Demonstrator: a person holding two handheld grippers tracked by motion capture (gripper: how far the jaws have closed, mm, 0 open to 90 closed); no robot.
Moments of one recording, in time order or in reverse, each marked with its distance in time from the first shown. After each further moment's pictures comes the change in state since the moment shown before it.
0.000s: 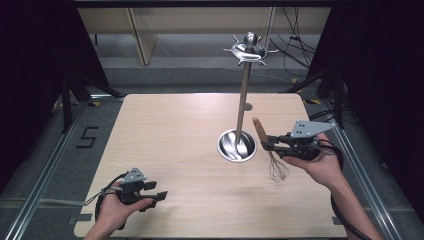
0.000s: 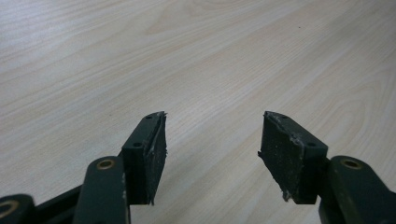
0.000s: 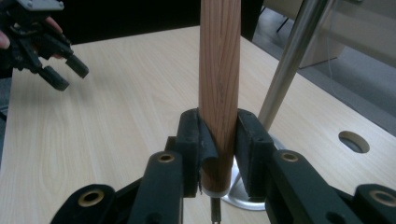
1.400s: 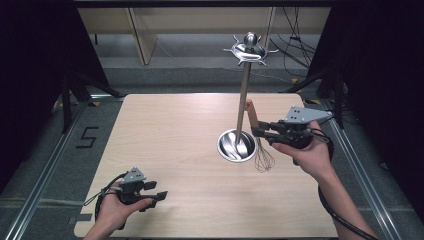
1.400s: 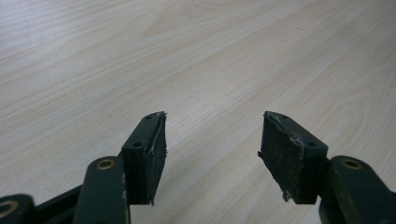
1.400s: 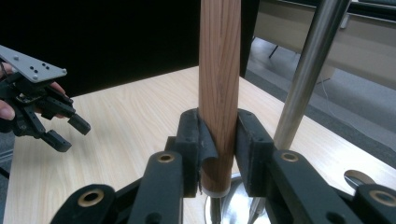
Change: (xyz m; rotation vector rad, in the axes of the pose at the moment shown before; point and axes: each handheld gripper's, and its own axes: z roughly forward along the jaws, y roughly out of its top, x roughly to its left) left arm -0.001 0.000 0.000 -0.011 -0.005 -0.010; right arm 0.005 0.038 0.014 -0.135 -0.032 0.068
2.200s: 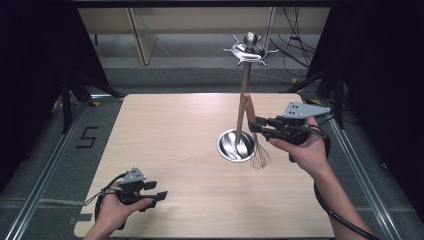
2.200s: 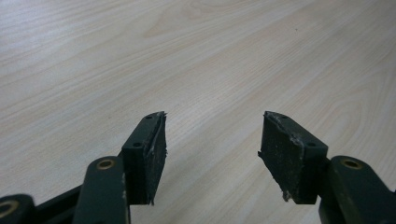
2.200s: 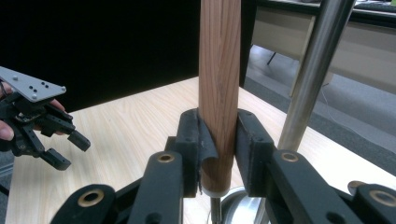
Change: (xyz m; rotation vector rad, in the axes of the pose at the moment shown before) left arm 0.000 0.001 -0.001 0.006 0.009 0.014; right arm 0.001 0.011 0.005 -0.011 0.010 0.029
